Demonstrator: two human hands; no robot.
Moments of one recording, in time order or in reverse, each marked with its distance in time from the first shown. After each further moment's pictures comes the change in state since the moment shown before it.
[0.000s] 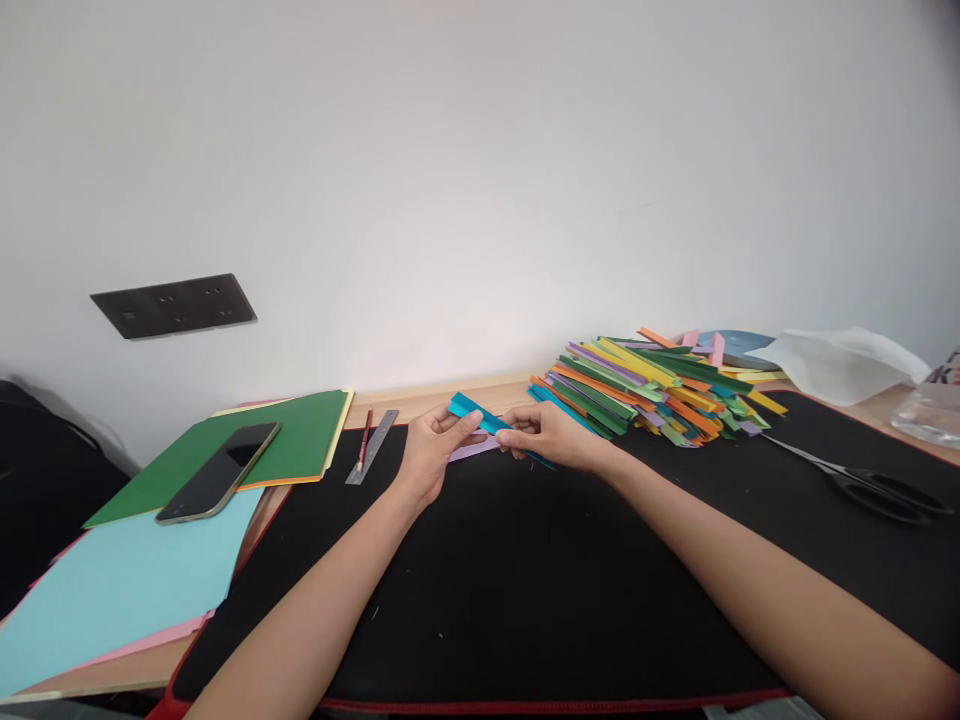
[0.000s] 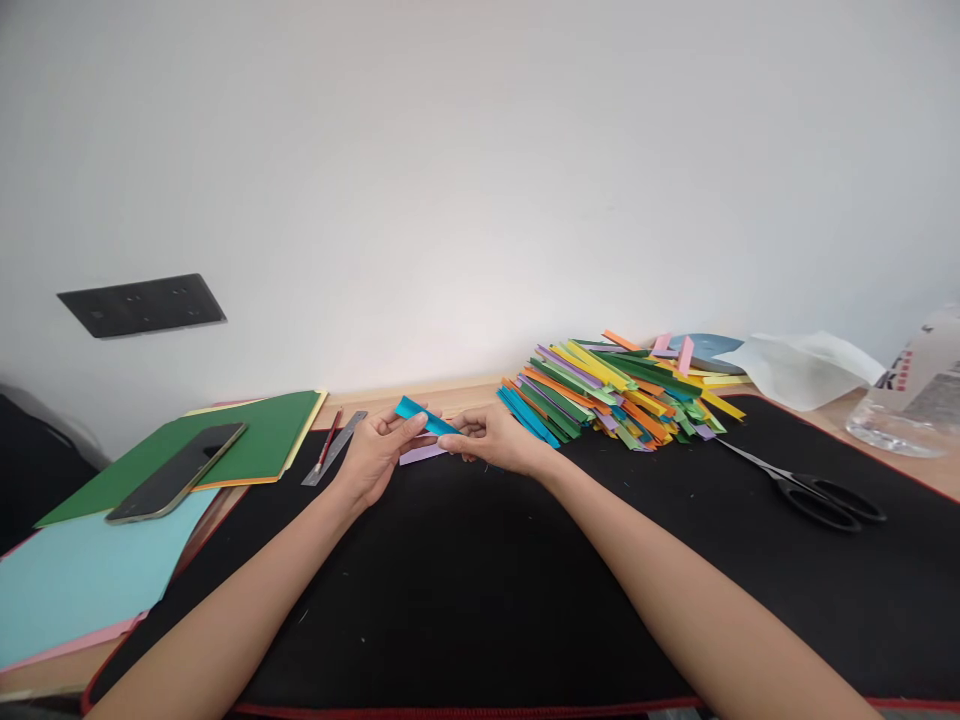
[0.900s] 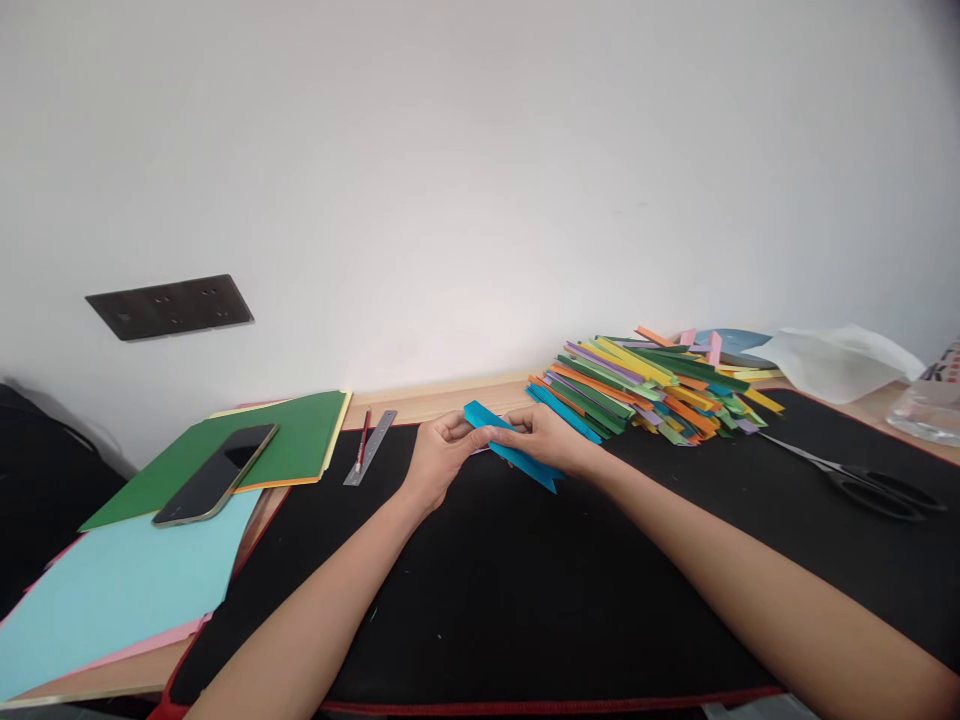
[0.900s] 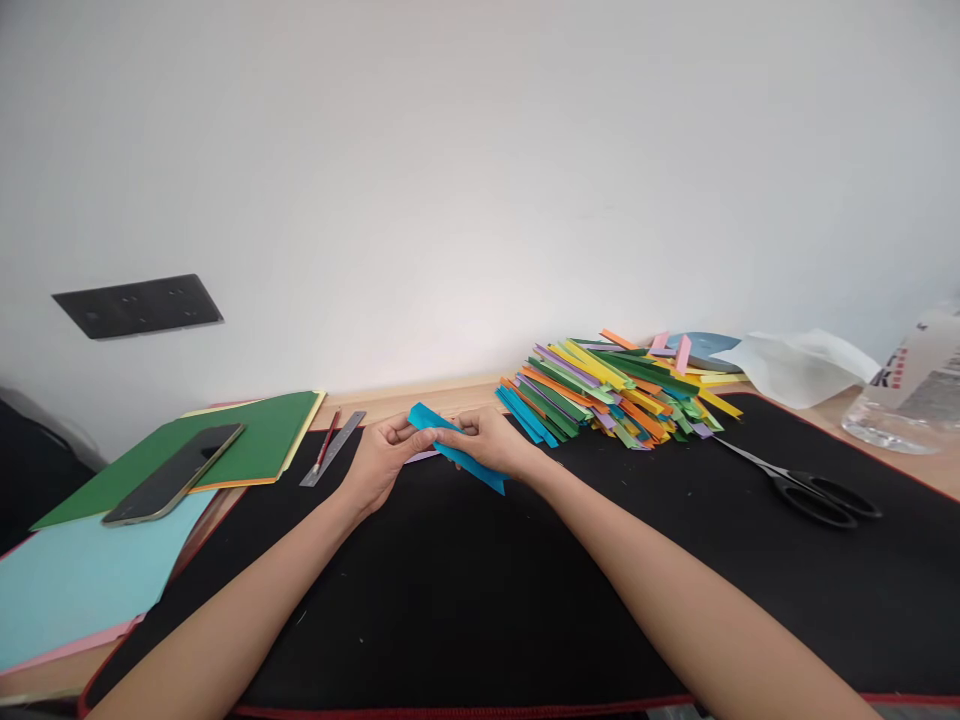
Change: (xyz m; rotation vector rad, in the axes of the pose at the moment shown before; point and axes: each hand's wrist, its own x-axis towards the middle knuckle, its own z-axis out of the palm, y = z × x) left_hand -0.005 -0.002 0.006 0.076 -0.104 0.004; right_hand 0.006 0.009 0.010 -0.067 0.101 0.045
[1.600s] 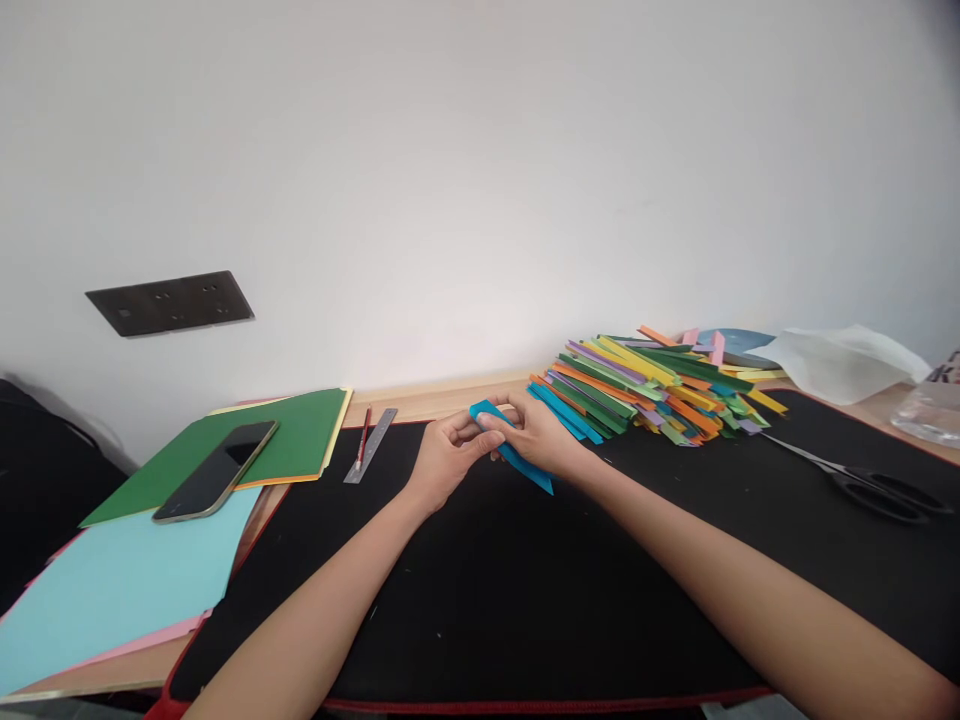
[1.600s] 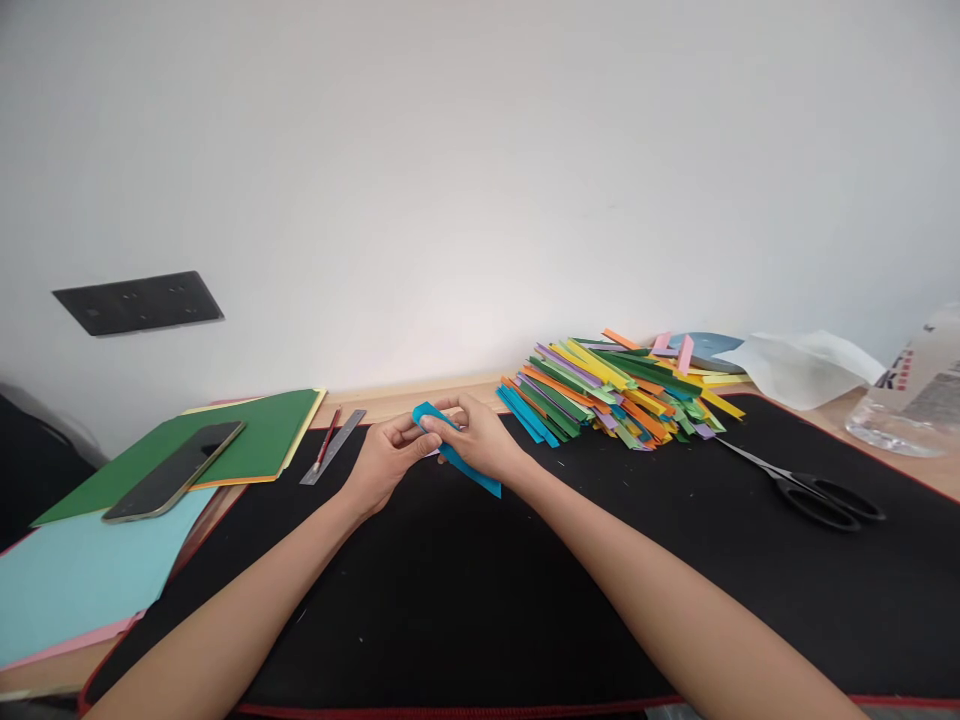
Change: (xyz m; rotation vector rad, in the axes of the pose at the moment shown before) left_hand -0.004 0.000 0.006 0.070 -0.063 0.043; right_hand 0.003 -0.011 0.016 0.295 0.112 -0.024
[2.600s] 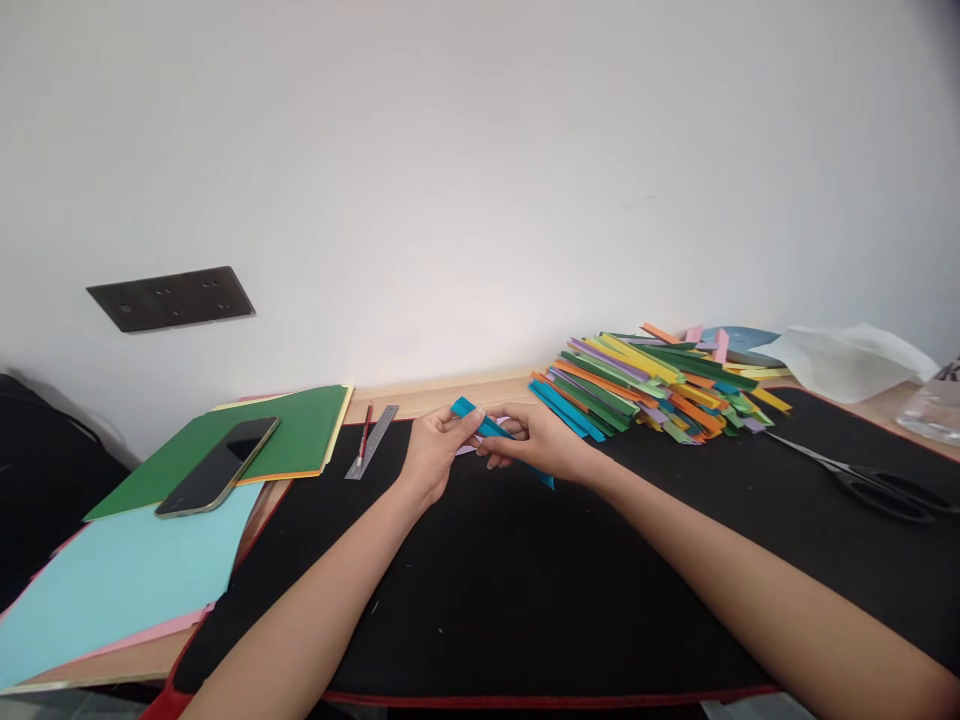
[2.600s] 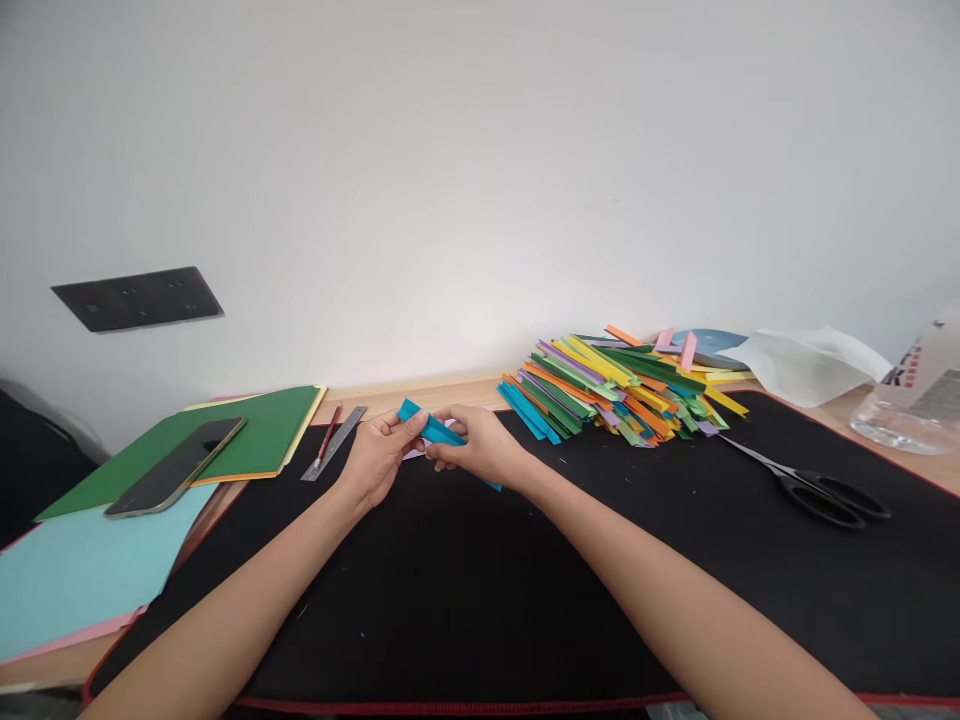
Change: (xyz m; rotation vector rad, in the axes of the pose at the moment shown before) left_hand 0.006 -0.006 -0.008 -0.123 0.234 -0.097; right_hand -0.008 -0.006 -0.003 -0.114 -0.178 0.035
